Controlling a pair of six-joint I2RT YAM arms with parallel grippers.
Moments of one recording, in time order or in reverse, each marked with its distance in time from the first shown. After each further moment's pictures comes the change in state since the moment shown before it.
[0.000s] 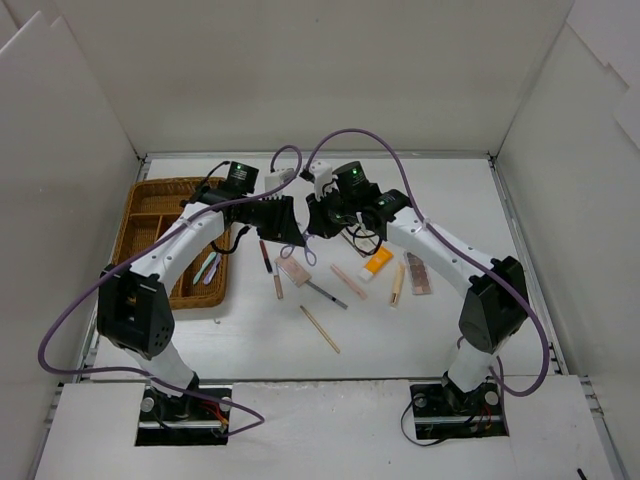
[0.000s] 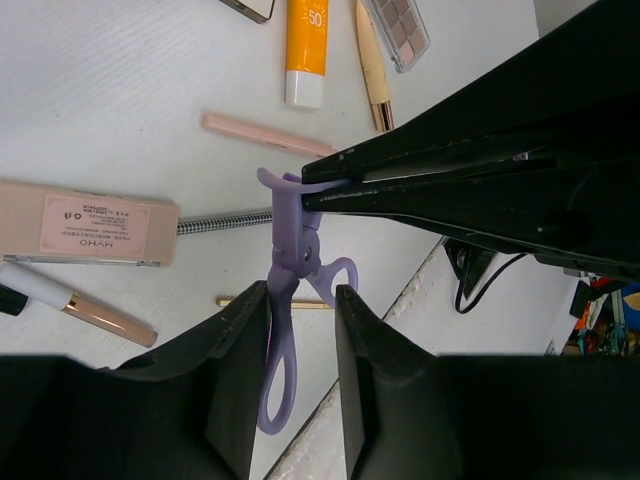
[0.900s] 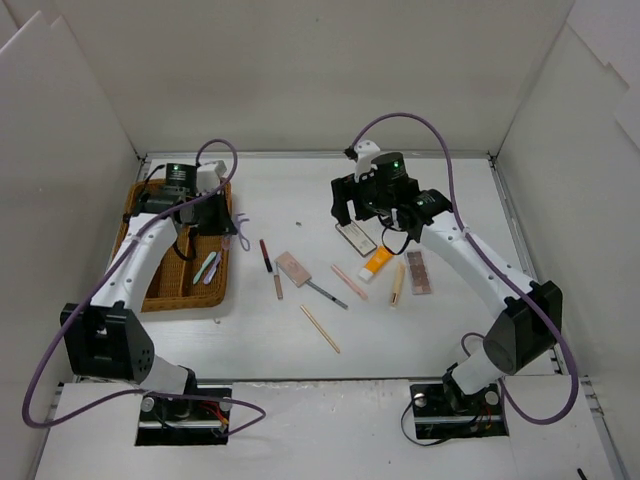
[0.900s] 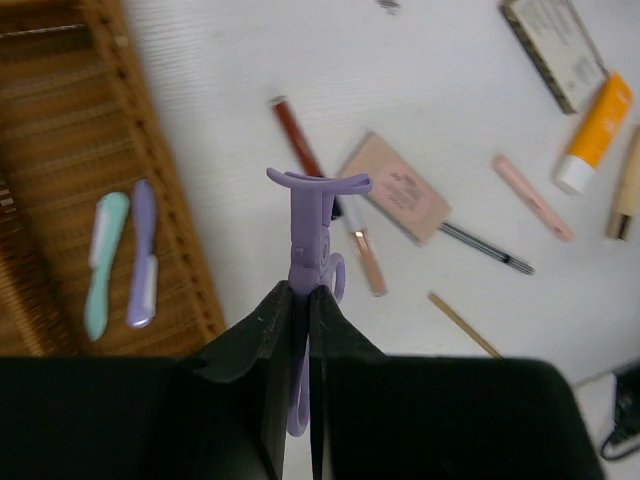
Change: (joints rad) left arm 0.252 -0.175 -0.096 -0.086 -0.344 0.076; right arm -0.109 -0.166 -0.076 0.024 0.192 0.069
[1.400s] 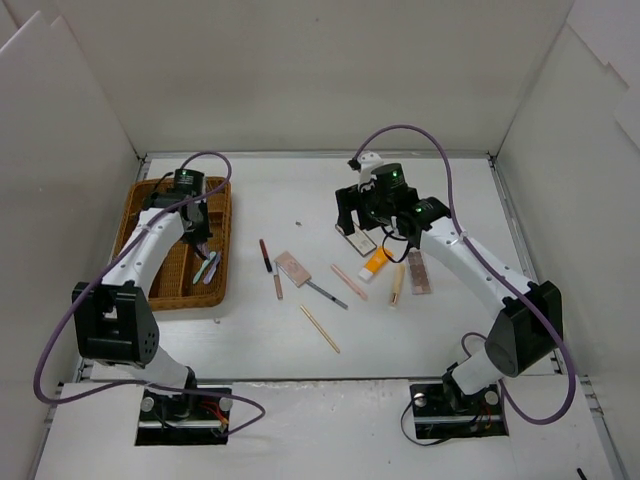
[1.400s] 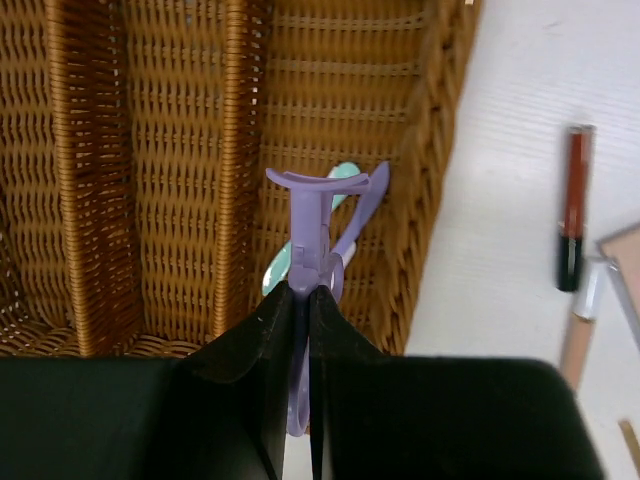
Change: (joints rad) left arm 0.023 0.056 -0.030 -0.039 -0.558 -0.043; right arm -0.024 -0.031 -0.098 0.003 0.063 0.025
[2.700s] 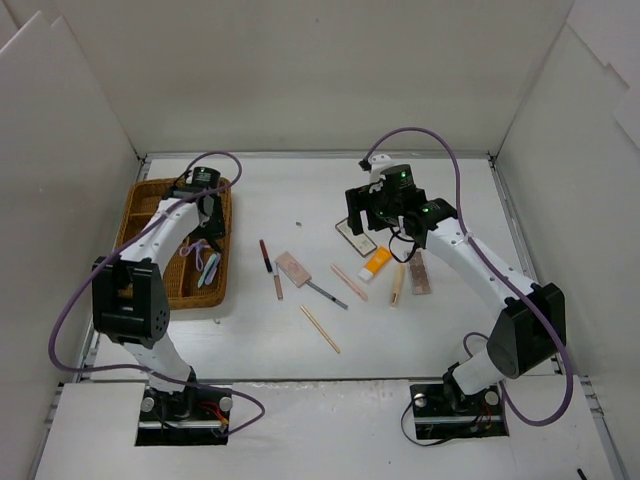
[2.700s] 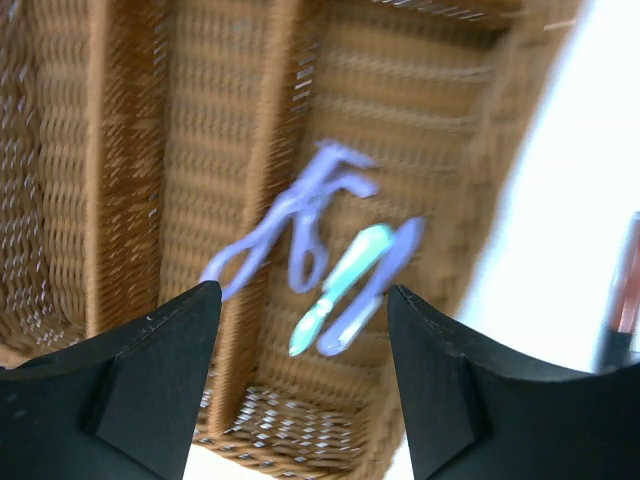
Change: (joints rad) left arm -0.058 0.184 0.099 -0.007 -0.216 -0.082; right arm -0.052 -0.014 -0.039 -0.003 0.011 0.000
